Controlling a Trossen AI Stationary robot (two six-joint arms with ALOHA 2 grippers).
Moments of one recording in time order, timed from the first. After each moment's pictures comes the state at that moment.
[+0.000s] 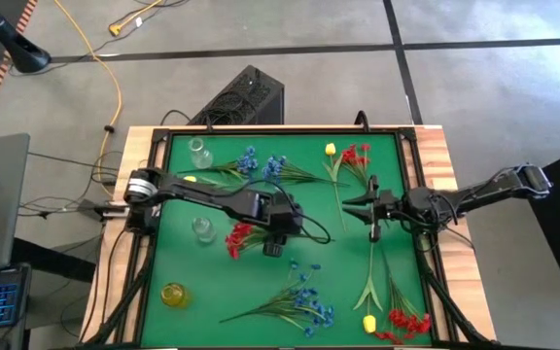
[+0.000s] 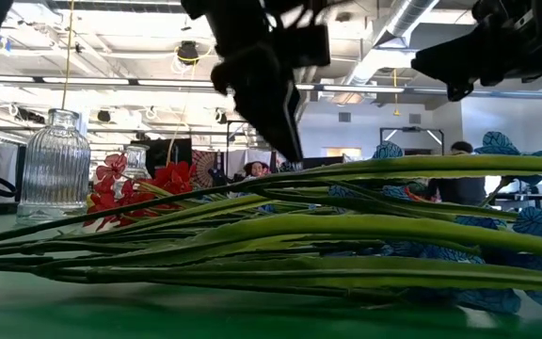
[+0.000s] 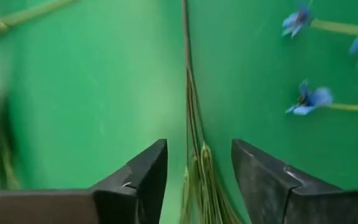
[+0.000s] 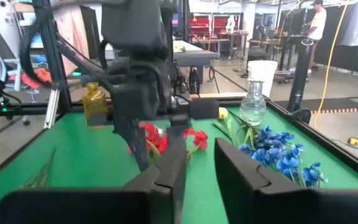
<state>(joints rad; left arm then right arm) -0.08 1.96 1.50 -0.64 -0.08 0.16 0.18 0.63 0.16 0.48 0.28 0.02</state>
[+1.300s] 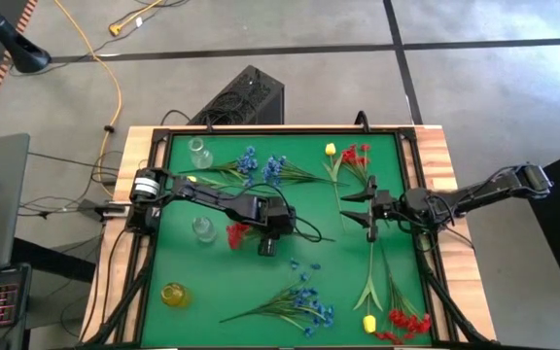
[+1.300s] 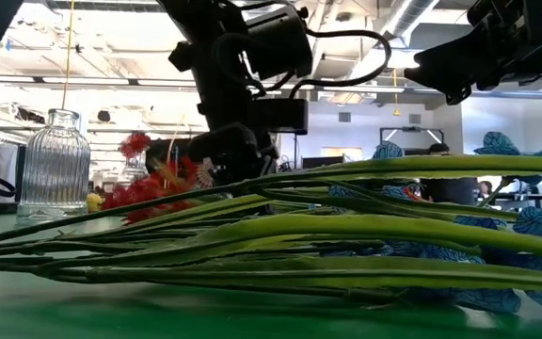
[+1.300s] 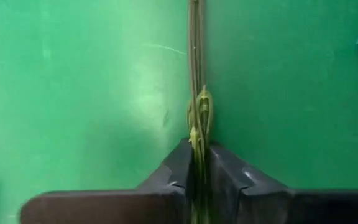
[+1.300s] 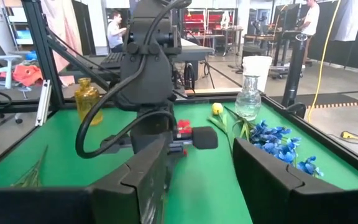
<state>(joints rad) -0.05 2.00 1.32 -0.51 -0.08 0.11 0.18 0.67 0.16 0.51 0.29 0.03</state>
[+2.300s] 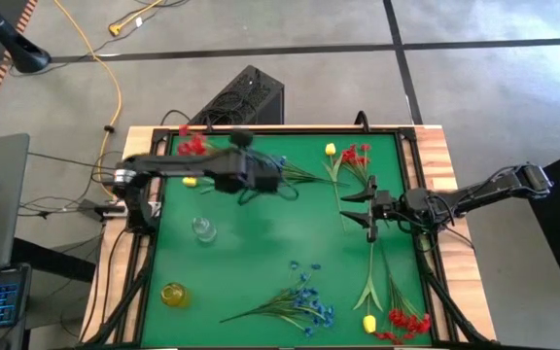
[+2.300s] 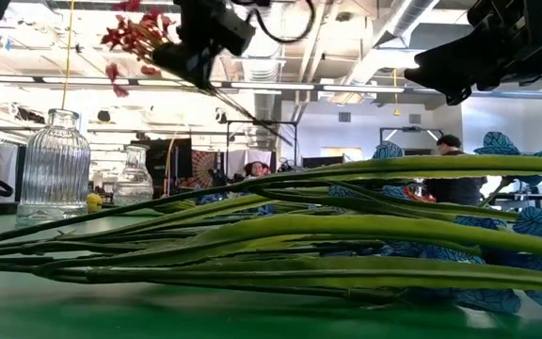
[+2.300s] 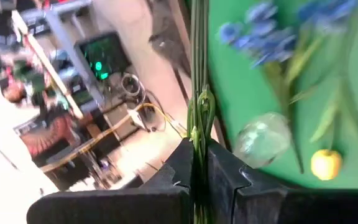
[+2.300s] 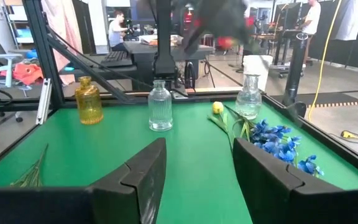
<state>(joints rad) 0.08 1.83 1.78 -1.57 -0.90 0.25 0.18 0.67 0.16 0.50 0.29 0.03</state>
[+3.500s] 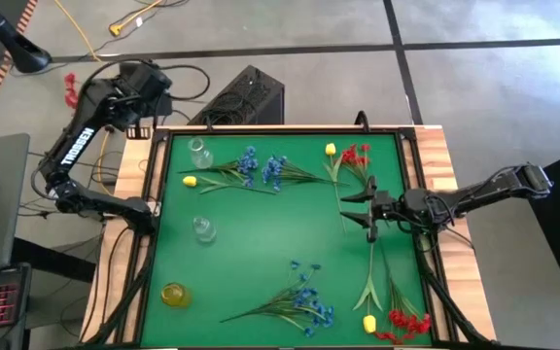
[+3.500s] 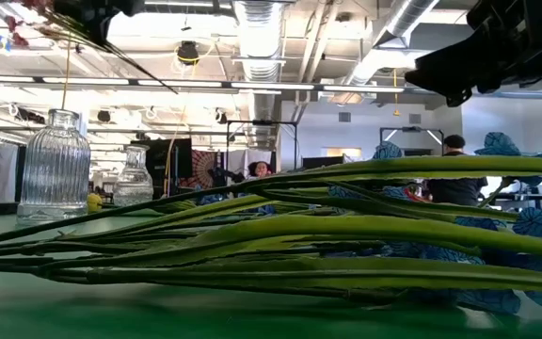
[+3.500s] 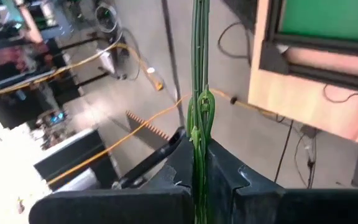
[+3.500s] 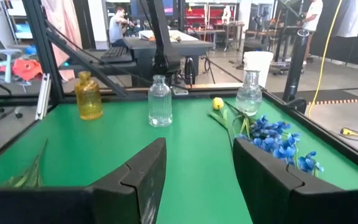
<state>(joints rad) 0.80 1.29 1.76 -1.57 -0.78 0.94 0.18 0.67 0.16 0.48 0.29 0.03</state>
